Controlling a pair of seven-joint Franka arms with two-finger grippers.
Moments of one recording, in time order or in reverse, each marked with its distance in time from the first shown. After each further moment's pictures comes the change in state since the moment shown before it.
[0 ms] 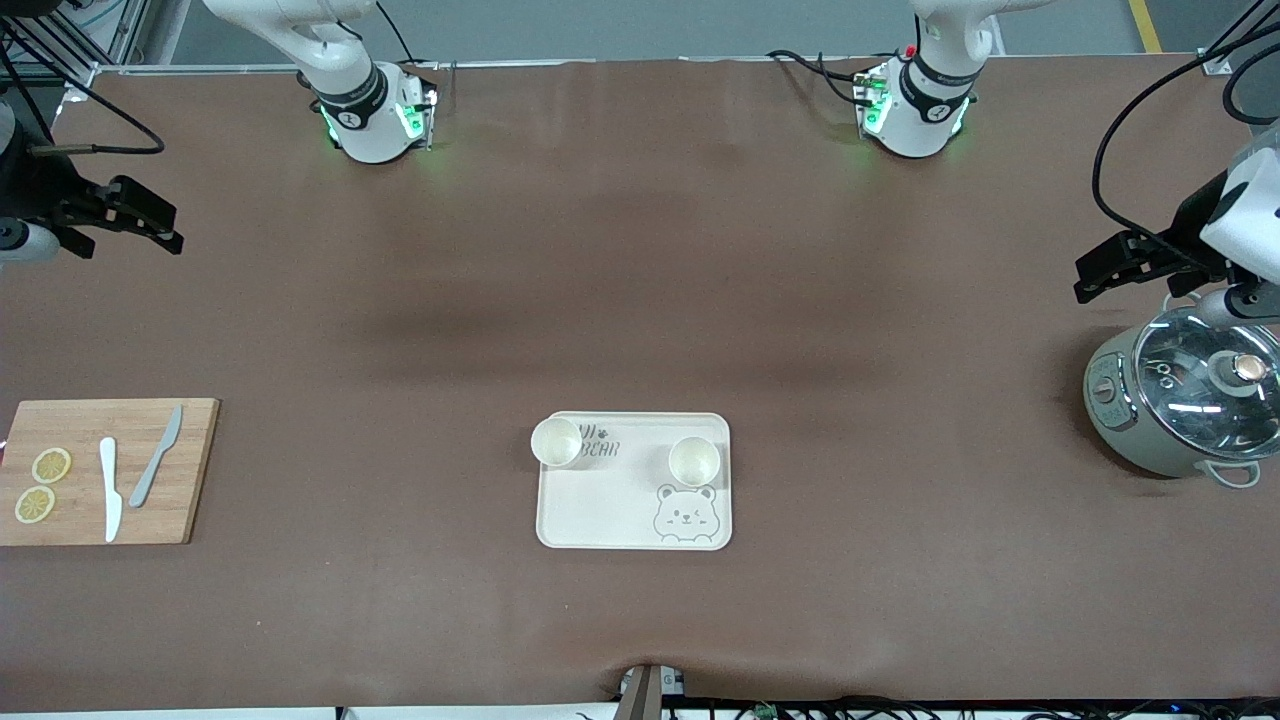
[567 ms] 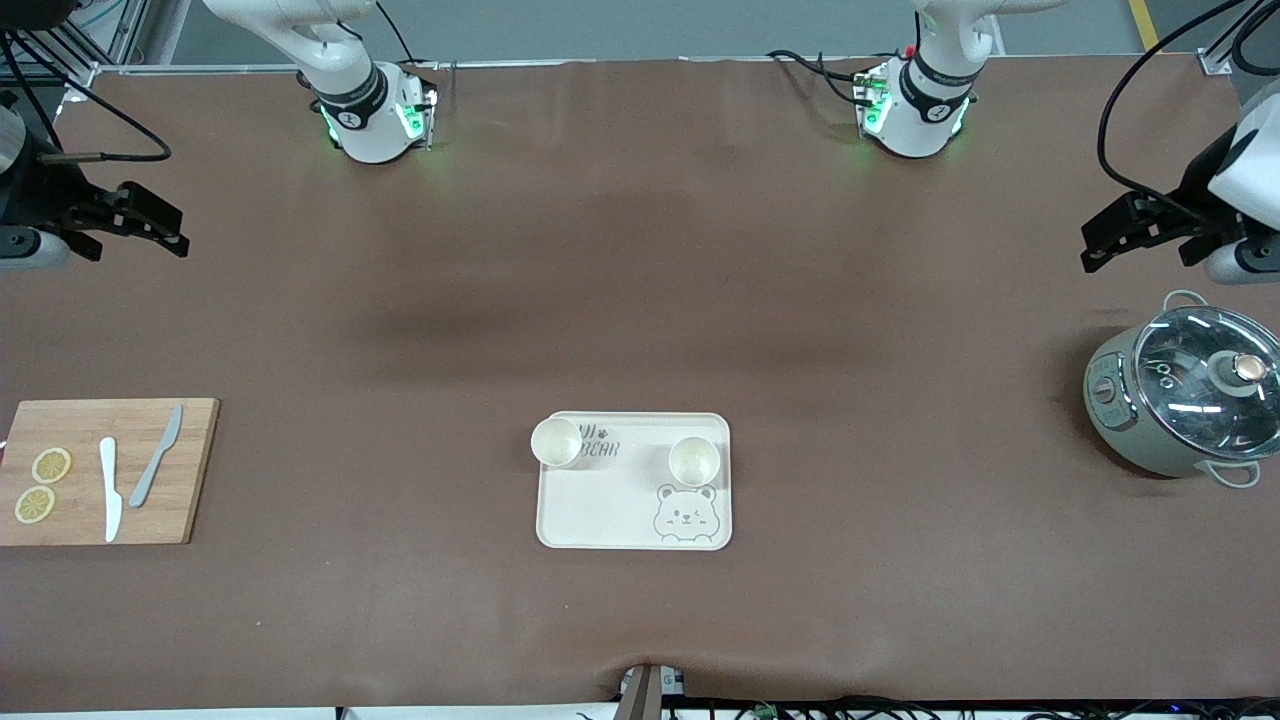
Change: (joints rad) left arm -0.148 -0.077 0.151 -0.022 0.000 -0.042 0.025; right arm -0.001 -0.001 0.001 -0.018 0.000 0.006 0.000
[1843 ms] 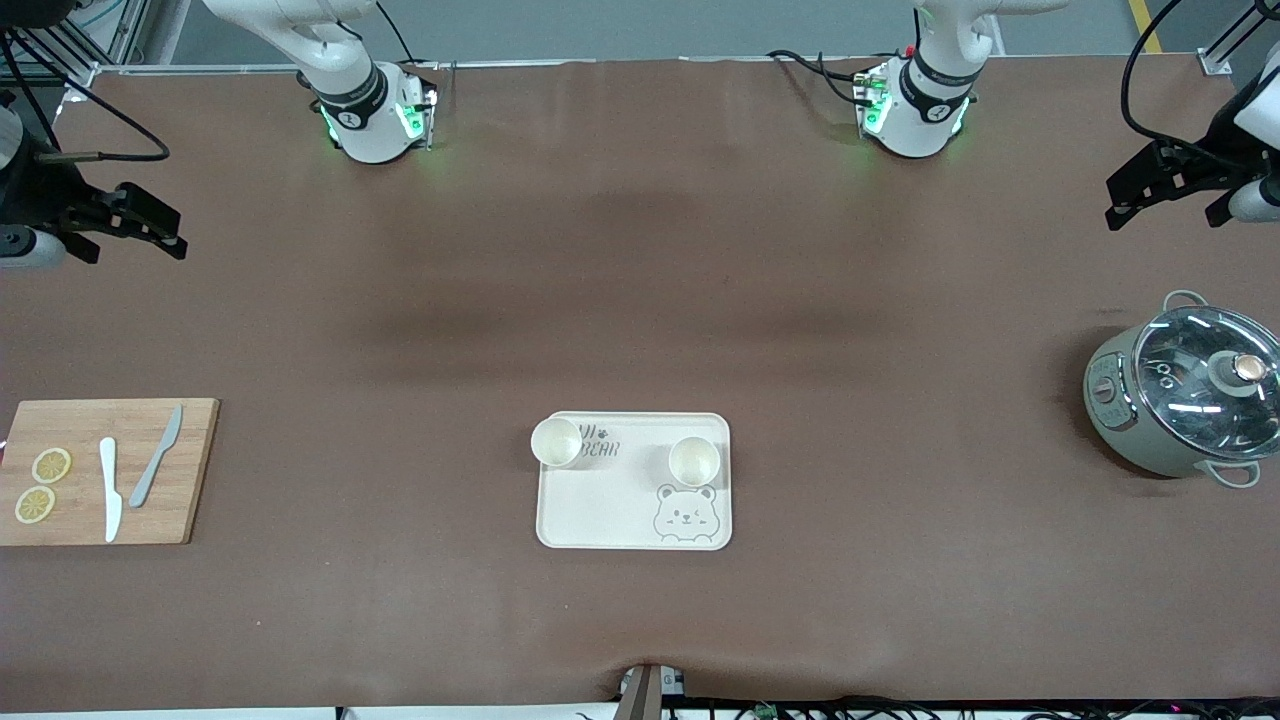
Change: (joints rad) left arm -0.039 -0.141 0.080 -0.160 -0.007 0.049 0.077; right arm 0.000 0.000 0.003 0.002 0.000 0.020 0.000
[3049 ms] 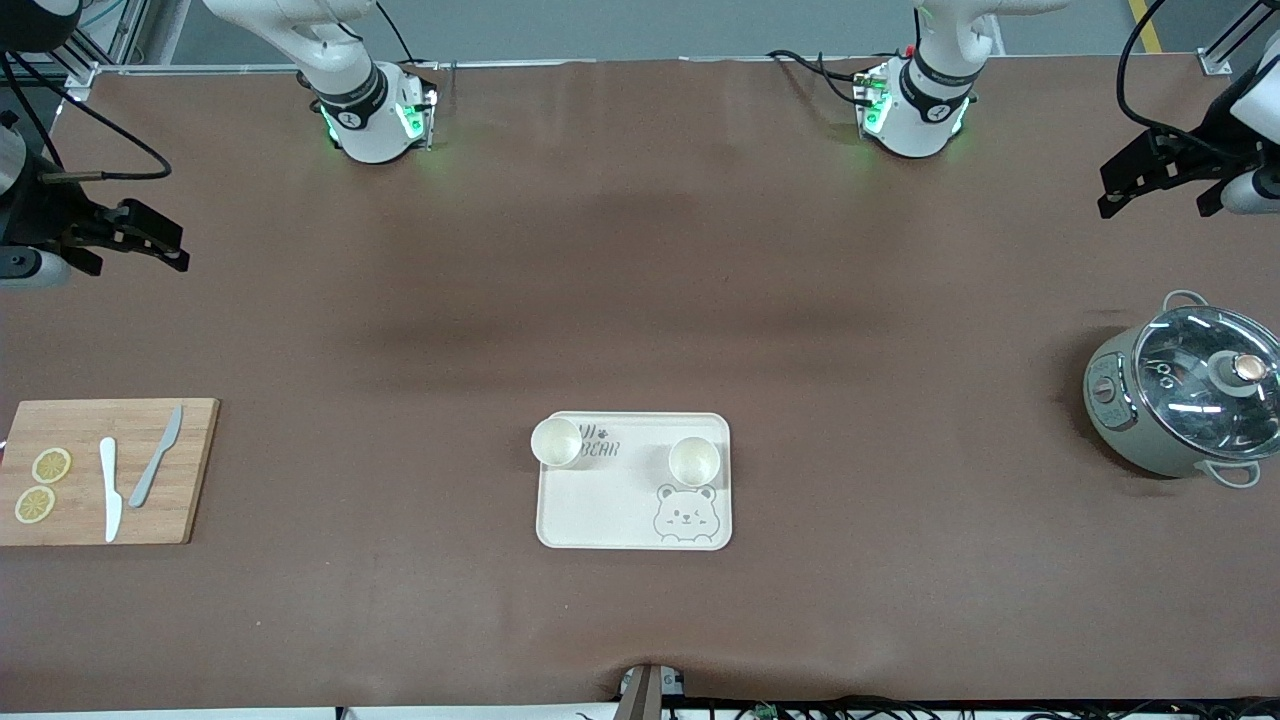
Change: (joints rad) left arm -0.008 0.009 0.002 0.039 -0.015 -0.063 -0.001; right arm -0.004 0.048 -0.002 0.039 0.000 -0.023 -0.001
